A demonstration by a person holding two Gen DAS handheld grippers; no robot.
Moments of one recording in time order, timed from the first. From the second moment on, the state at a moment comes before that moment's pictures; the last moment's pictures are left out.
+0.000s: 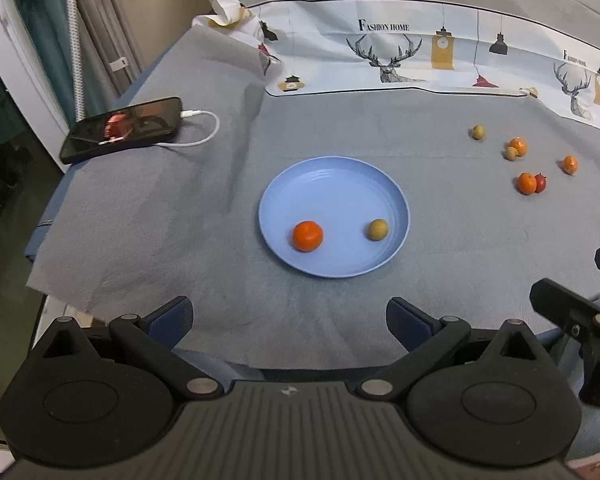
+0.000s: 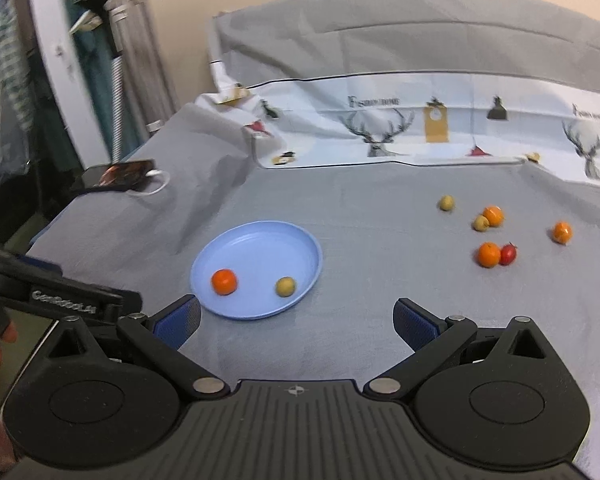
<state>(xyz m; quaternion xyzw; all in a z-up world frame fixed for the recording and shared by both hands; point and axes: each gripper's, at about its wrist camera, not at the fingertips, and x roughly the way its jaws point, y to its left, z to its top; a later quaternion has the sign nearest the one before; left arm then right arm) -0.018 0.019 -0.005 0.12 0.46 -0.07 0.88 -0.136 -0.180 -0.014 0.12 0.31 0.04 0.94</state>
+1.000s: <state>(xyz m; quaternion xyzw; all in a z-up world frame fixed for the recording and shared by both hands) 0.147 -0.362 -0.179 0.23 0.51 -0.27 0.79 -0.045 -0.590 -0.215 0.28 0.35 -0.38 0.81</state>
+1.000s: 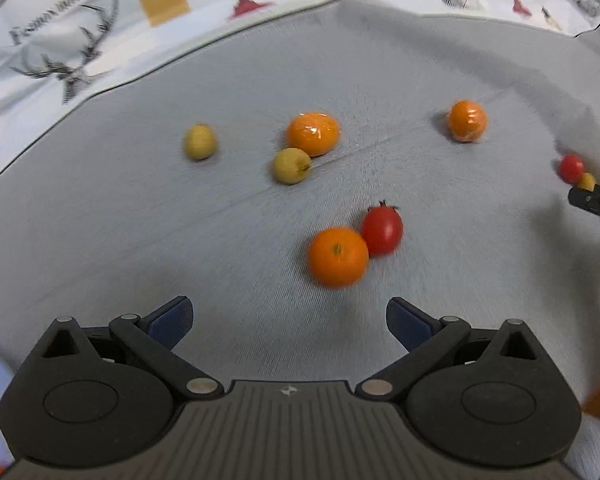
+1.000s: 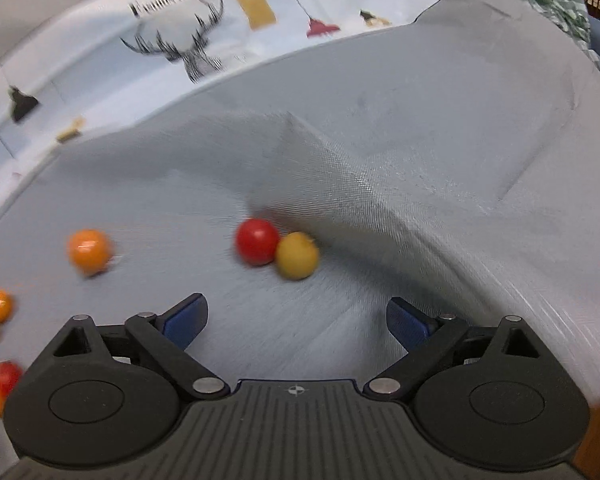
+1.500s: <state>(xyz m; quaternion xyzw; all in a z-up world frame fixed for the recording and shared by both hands) 0.160 -0.370 -0.185 0.20 0.52 -0.31 0.77 -0.041 -0.598 -0.216 0.21 0.35 -0.37 0.83</state>
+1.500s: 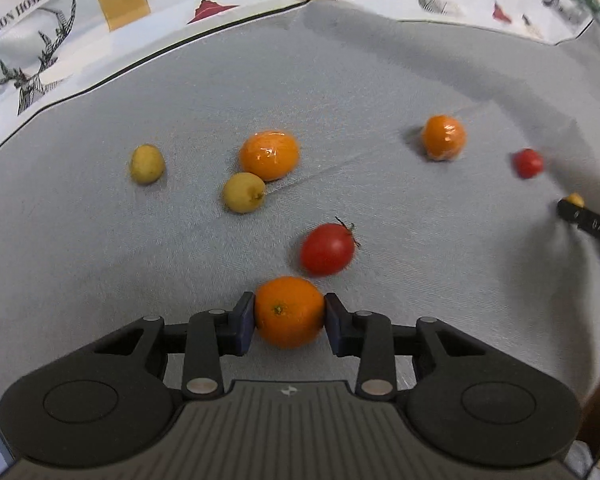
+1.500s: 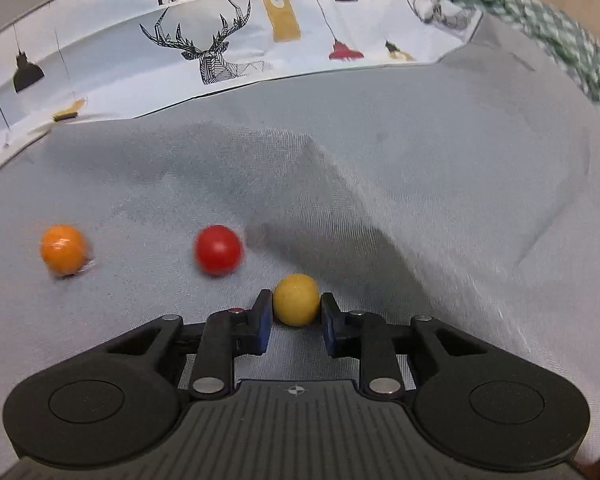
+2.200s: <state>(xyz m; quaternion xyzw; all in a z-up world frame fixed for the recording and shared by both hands) 0.049 -0.175 -0.015 0.12 0.48 -0.25 0.83 -0.112 -0.395 -0.070 0.26 0.29 -0.13 0.91</state>
